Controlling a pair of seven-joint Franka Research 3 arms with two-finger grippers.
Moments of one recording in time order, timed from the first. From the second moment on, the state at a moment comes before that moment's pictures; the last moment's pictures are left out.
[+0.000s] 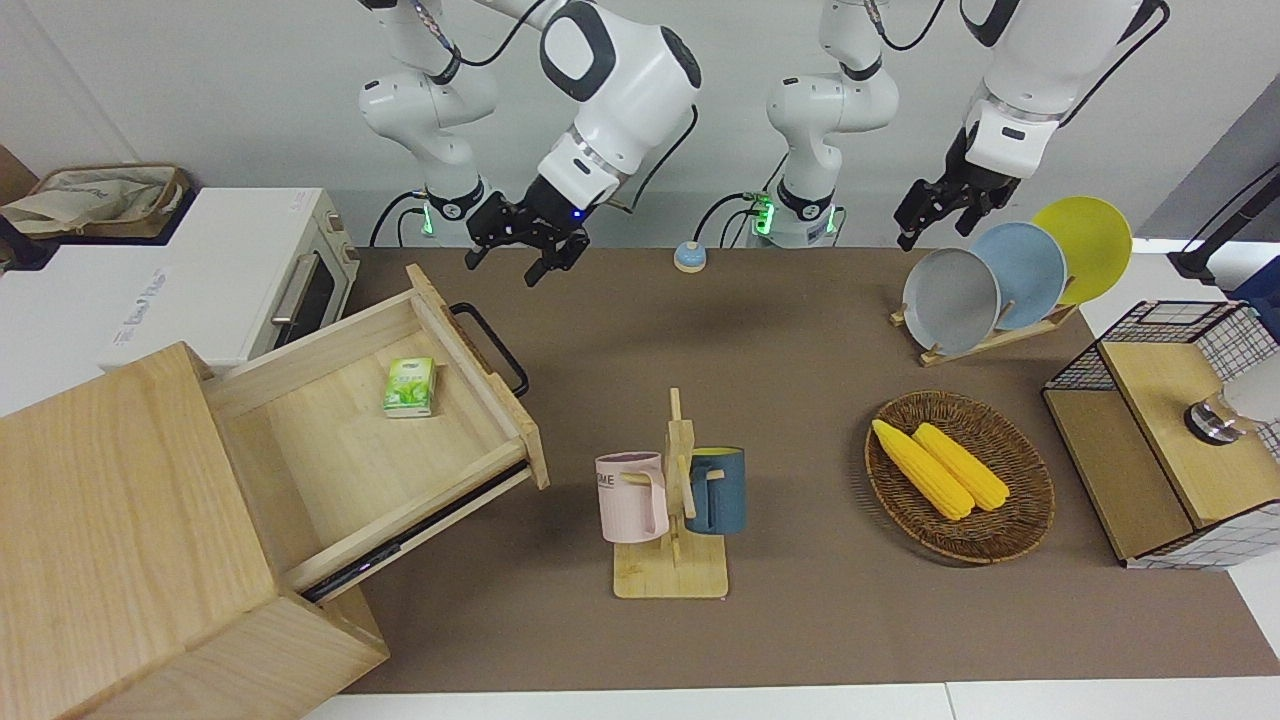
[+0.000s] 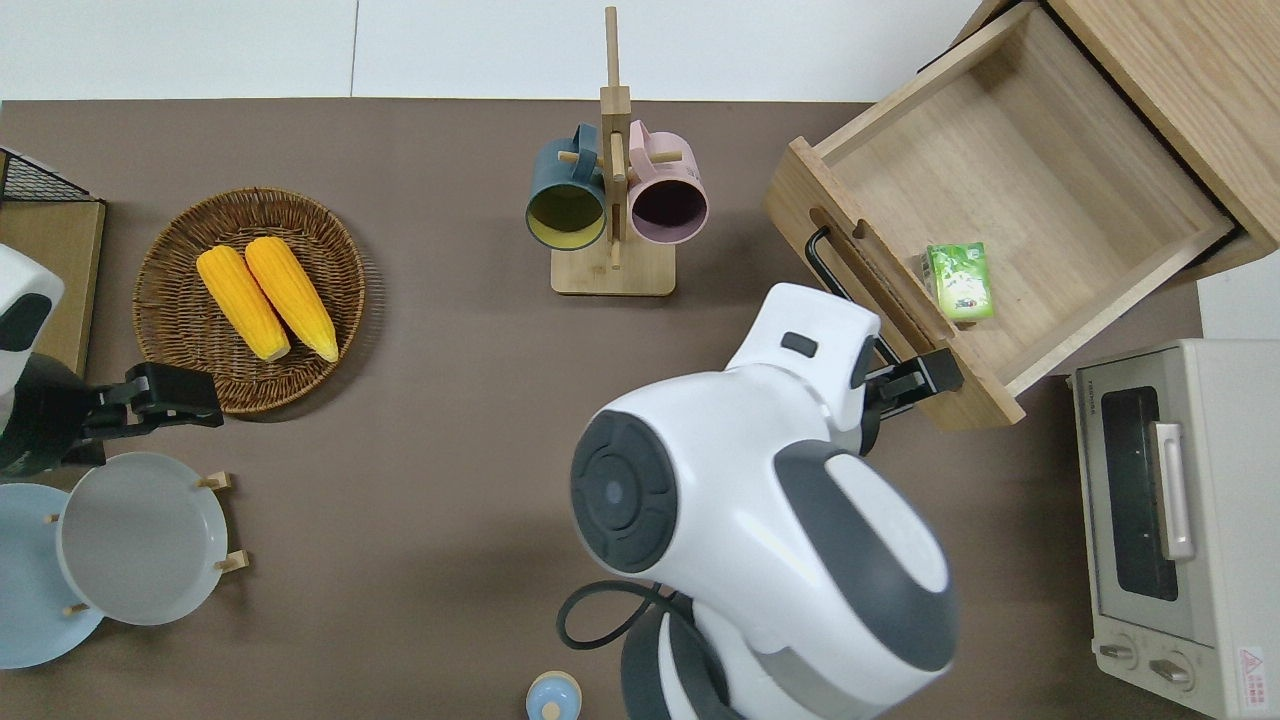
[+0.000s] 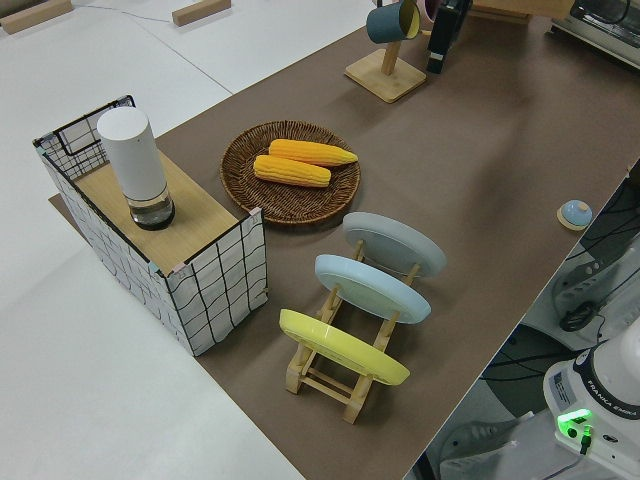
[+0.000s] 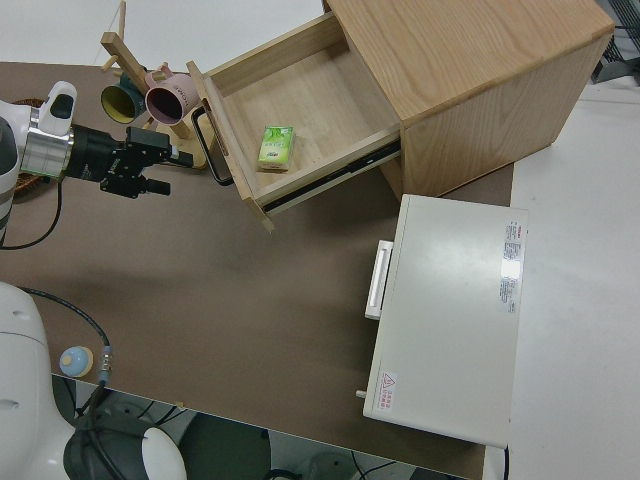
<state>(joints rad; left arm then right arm) 0.02 -0.13 -0.07 -1.71 -0.04 1.56 -0.33 0.34 0.14 0.31 -1.59 -0.68 1.46 0.34</state>
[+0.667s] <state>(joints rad) 0.02 -0.13 -0.07 -1.71 -0.04 1.56 -0.33 0.03 0.00 0.30 -1.59 -0.17 1.54 0.27</state>
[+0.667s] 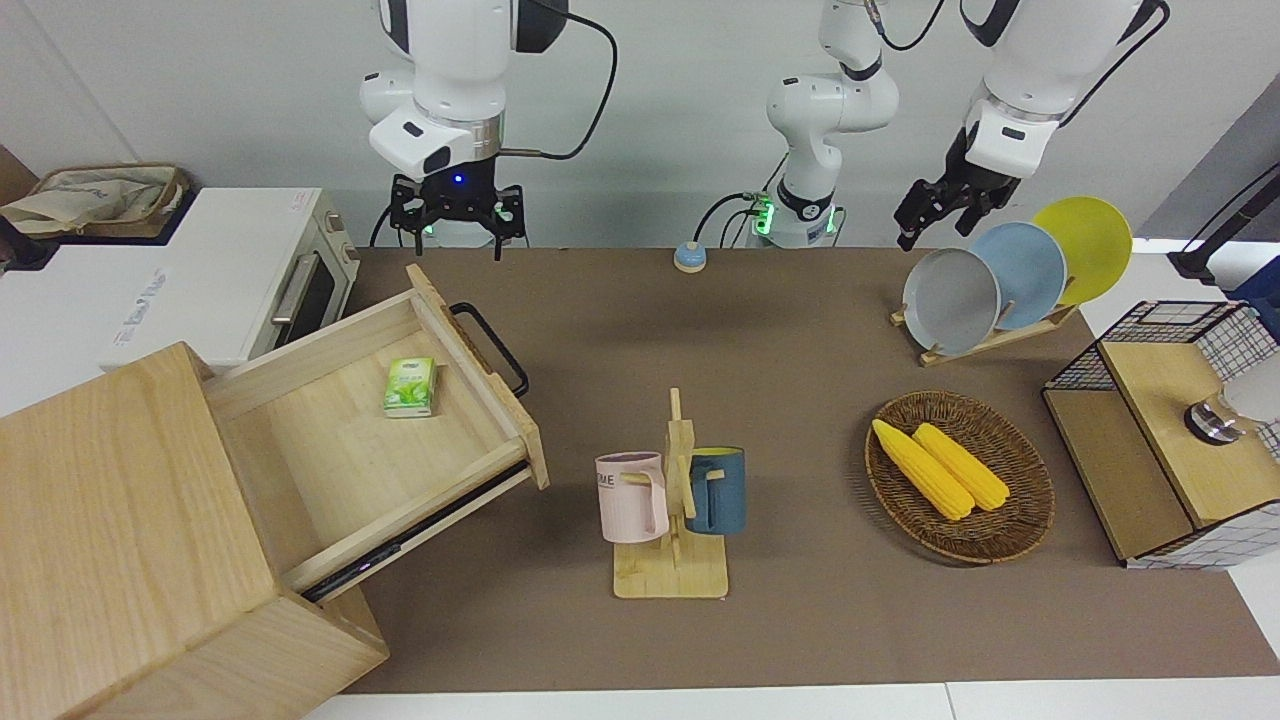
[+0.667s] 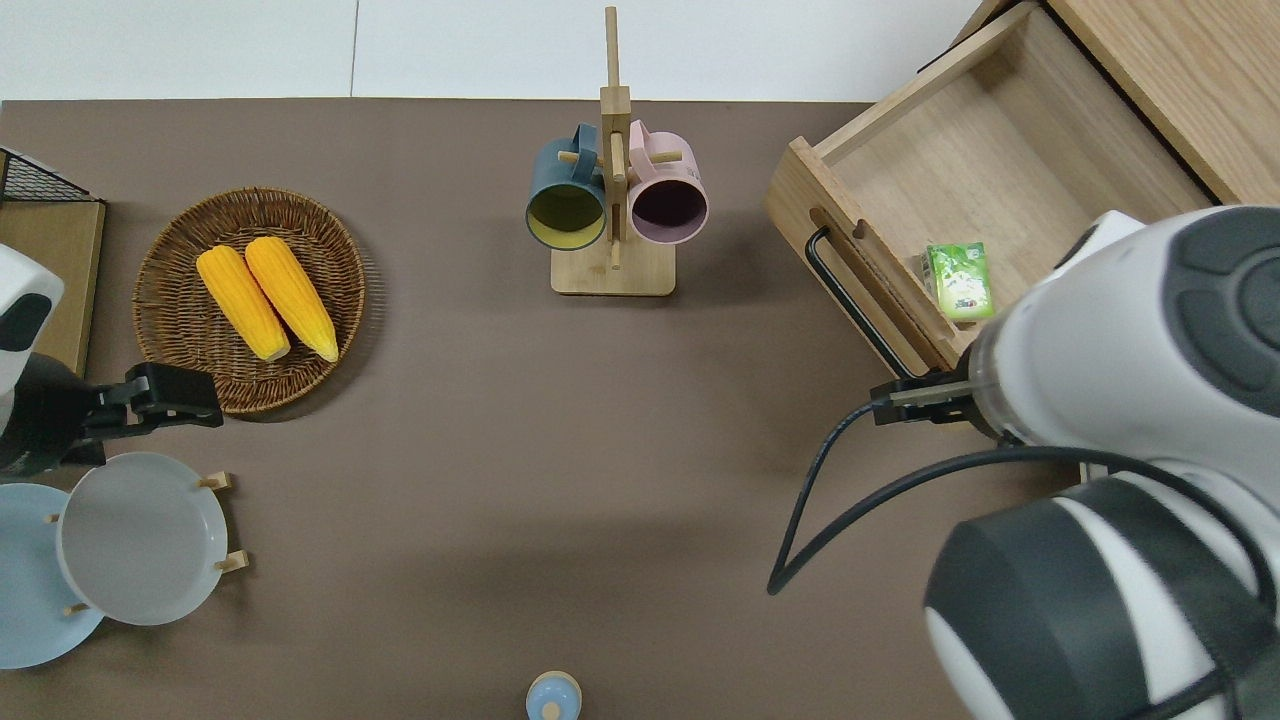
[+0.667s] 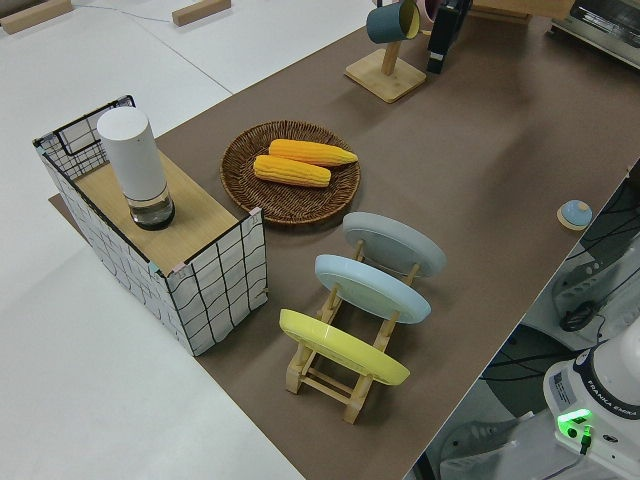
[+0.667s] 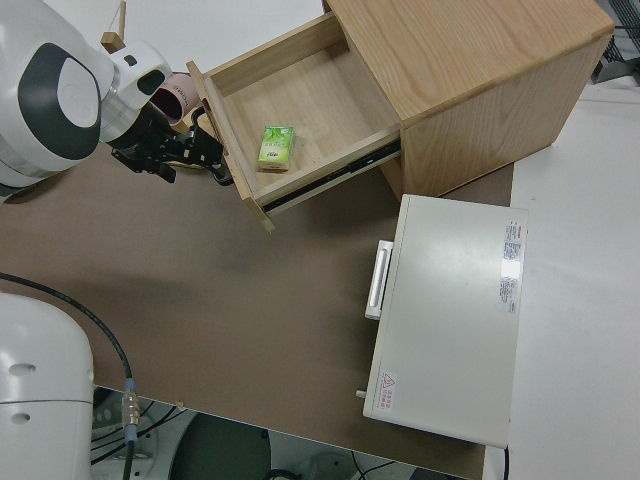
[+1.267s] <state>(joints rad) 0.02 -0.13 -0.07 -1.71 -0.04 1.56 -0.33 -0.12 -0.02 0.26 -1.59 -0.06 1.54 0.17</state>
